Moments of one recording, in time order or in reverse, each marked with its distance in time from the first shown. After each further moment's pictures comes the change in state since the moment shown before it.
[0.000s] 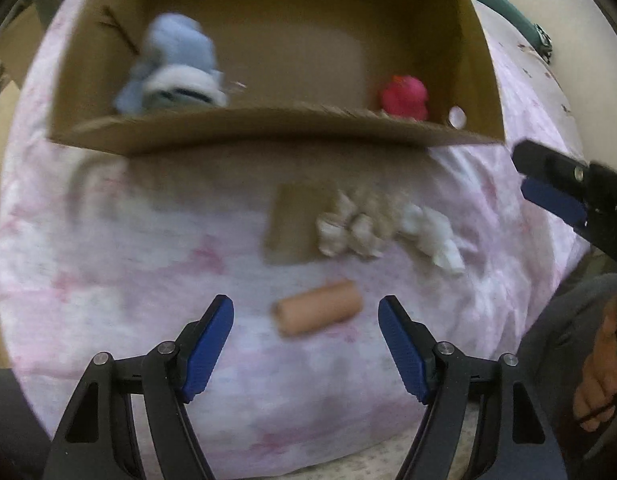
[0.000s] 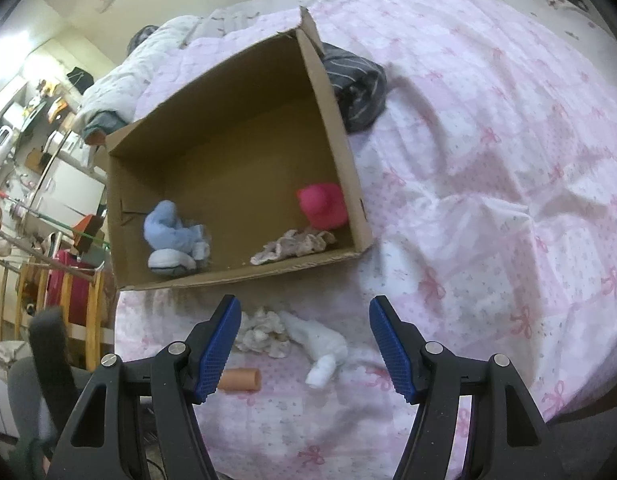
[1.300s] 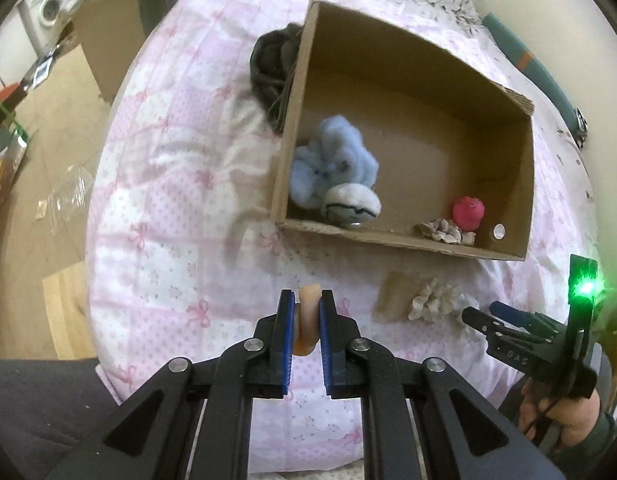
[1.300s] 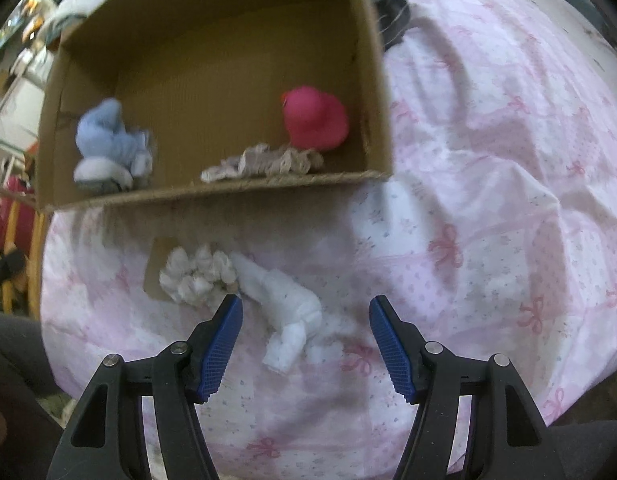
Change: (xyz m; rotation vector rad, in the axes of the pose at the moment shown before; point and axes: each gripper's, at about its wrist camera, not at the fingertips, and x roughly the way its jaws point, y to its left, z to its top) left arm -0.102 0.104 0.027 -0.207 -0.132 0.073; right arm 0.066 0.022 -0.019 -0.172 0.230 -0.212
